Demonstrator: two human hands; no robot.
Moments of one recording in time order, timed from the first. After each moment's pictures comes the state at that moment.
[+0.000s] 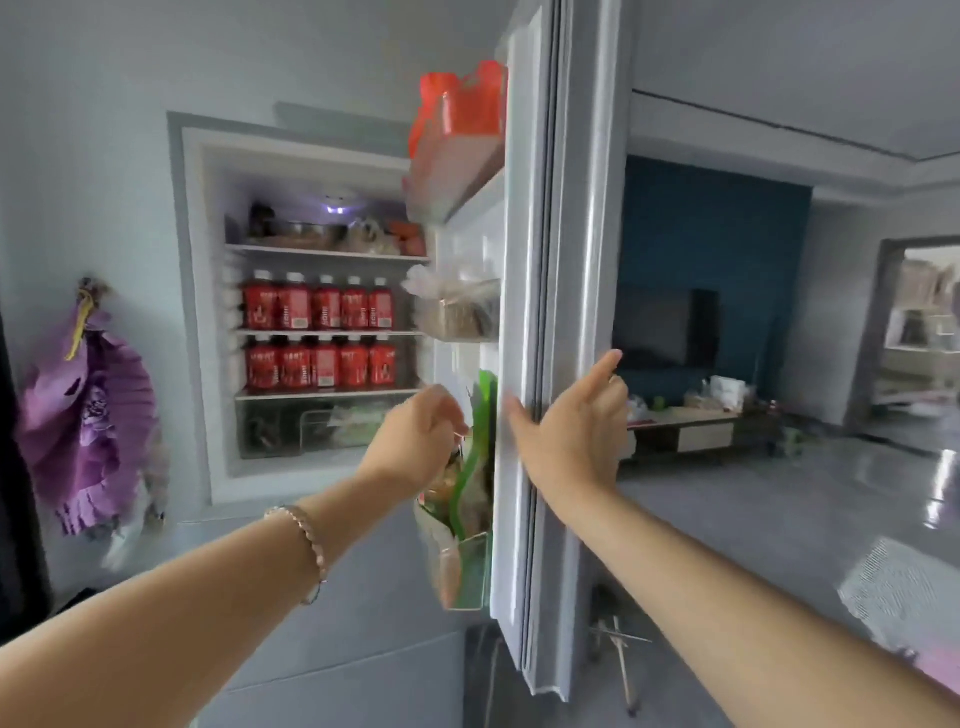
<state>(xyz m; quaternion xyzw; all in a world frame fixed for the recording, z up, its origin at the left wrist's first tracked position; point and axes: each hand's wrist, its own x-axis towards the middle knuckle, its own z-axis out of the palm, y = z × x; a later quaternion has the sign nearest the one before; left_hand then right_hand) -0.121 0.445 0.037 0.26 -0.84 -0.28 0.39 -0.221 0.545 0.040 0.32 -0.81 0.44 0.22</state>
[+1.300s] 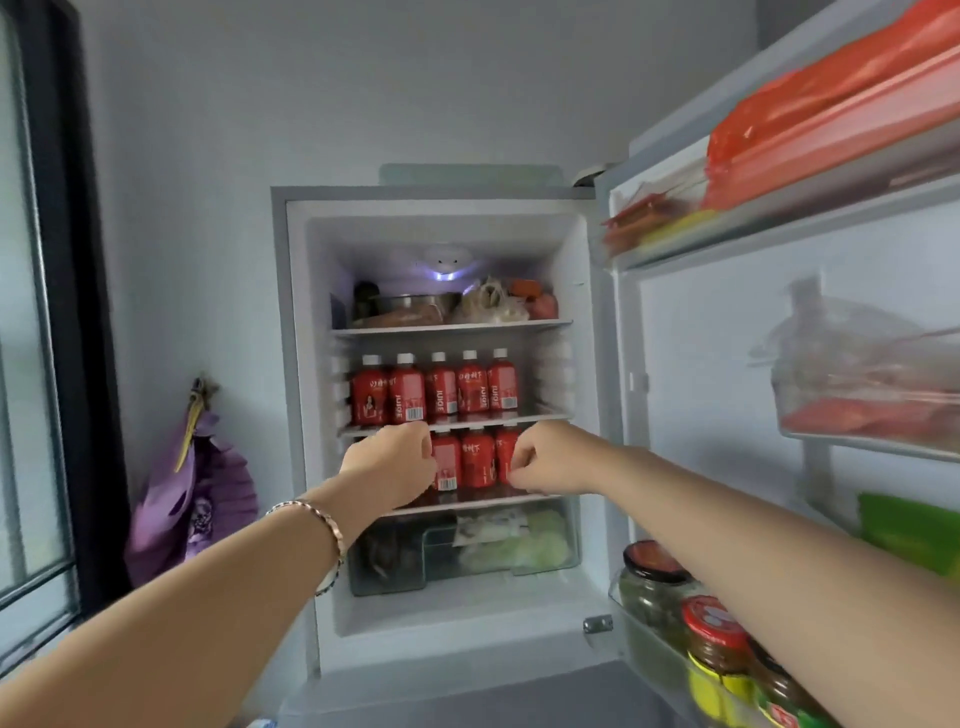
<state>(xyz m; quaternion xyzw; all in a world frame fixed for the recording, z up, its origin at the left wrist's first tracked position) -0.102 0.129 0.098 0.44 -0.86 0.01 0.26 -0.254 0.239 0.108 0.62 -0.75 0.22 -0.03</state>
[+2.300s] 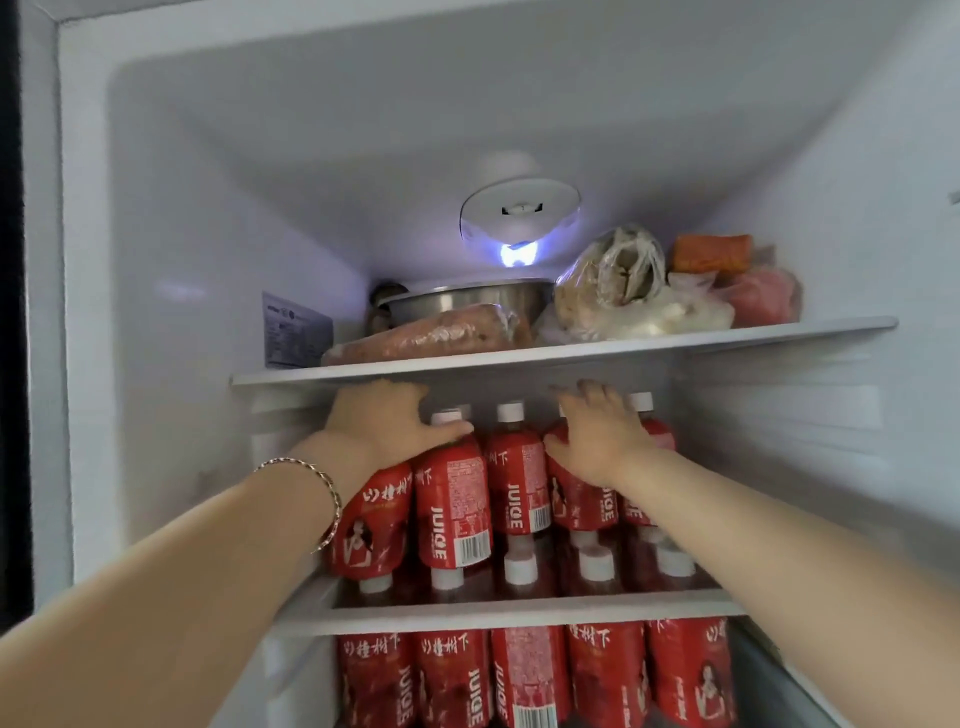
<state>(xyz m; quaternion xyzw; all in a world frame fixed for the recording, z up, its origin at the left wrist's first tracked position) -0.225 -0.268 0.194 0.45 -0.82 0.22 0.26 -0.433 -0.206 0.160 0.61 -0.74 0.23 0.19</state>
